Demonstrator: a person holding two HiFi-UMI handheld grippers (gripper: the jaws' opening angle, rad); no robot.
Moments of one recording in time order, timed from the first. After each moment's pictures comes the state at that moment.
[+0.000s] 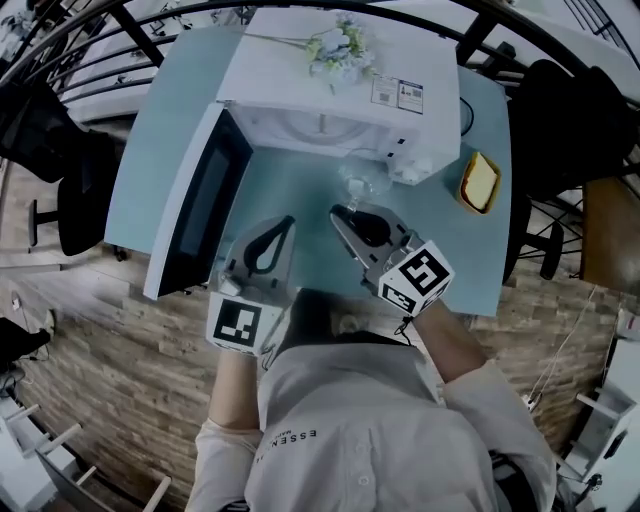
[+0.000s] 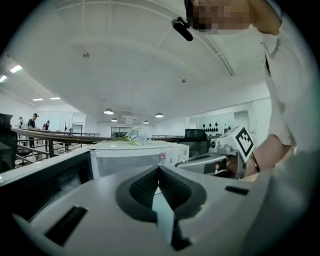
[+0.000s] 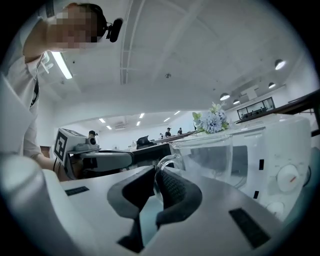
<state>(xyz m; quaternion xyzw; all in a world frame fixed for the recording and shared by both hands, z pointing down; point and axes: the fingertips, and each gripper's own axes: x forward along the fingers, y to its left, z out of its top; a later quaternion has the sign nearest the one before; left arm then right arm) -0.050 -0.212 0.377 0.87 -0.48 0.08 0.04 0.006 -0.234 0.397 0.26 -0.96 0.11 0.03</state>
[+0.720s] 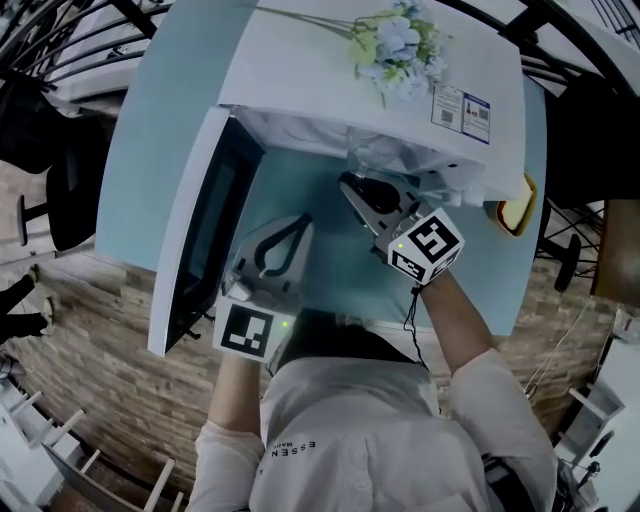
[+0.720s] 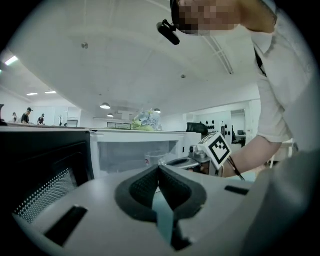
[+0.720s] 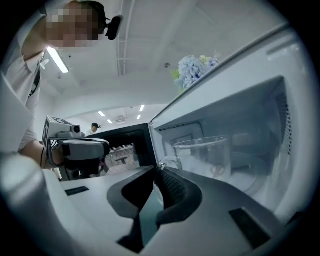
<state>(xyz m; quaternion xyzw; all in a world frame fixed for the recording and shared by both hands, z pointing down) -0.077 -0.287 0.434 0.88 -0.45 0.10 0.06 -0.037 -0.353 0.481 0.25 -0.96 0.11 0.06</state>
